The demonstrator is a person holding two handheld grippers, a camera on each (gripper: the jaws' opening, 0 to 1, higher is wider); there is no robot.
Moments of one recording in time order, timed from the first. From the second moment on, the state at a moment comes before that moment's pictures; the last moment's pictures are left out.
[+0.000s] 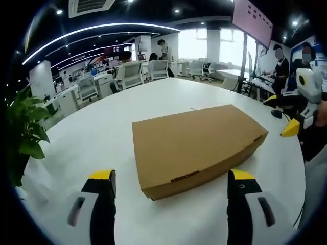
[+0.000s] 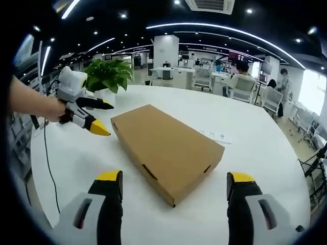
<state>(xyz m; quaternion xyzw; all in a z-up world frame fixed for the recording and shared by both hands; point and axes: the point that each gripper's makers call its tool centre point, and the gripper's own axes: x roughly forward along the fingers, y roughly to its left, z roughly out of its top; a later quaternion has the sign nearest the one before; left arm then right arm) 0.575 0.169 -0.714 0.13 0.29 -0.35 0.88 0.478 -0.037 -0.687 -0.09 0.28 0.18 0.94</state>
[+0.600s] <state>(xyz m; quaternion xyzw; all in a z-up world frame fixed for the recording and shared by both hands) 0.573 0.165 -0.740 0.15 0.28 -0.36 0.88 0.500 -0.032 -0.736 -0.04 0.32 0.16 0.93</state>
